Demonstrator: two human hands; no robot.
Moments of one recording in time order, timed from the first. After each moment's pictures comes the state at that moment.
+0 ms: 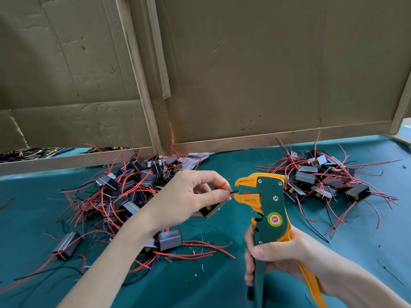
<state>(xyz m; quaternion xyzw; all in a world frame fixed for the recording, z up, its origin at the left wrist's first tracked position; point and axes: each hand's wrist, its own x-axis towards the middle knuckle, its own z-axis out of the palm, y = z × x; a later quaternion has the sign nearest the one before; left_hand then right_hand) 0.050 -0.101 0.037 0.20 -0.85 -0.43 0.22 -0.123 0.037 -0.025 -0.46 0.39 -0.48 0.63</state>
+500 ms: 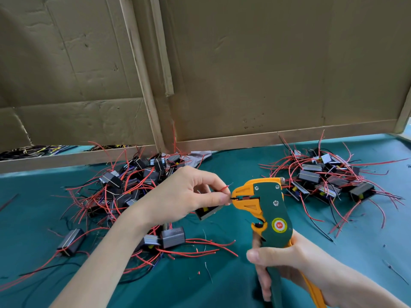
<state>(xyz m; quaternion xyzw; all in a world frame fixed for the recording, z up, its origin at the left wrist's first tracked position) 0.057 -0.104 0.047 0.18 -0.88 -0.40 0.17 -0.113 0.044 -0.024 -0.45 0.43 -0.47 0.62</state>
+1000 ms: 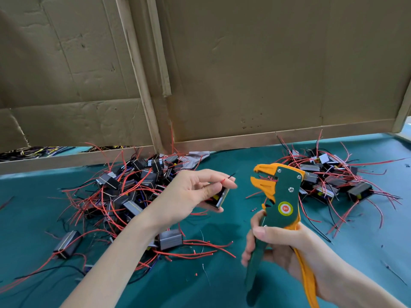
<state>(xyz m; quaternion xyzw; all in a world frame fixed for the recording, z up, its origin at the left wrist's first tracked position) 0.044 -0.102 0.029 0.19 -0.76 -0.58 0.23 -0.112 0.033 -0.025 -0.34 0.39 -0.61 0.60</state>
